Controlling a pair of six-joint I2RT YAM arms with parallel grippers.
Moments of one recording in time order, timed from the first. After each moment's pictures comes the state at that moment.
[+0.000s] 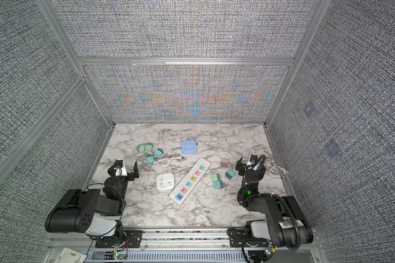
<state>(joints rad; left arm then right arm) -0.05 1.41 0.02 1.35 -0.05 0.10 0.13 1.25 0.17 1.00 0.50 0.01</state>
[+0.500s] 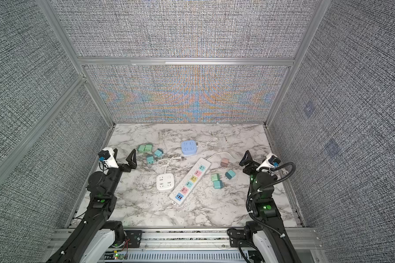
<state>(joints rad) -0.06 0.72 0.25 0.53 0.13 -0.25 0.13 0.48 0.35 0.09 0.32 0.52</state>
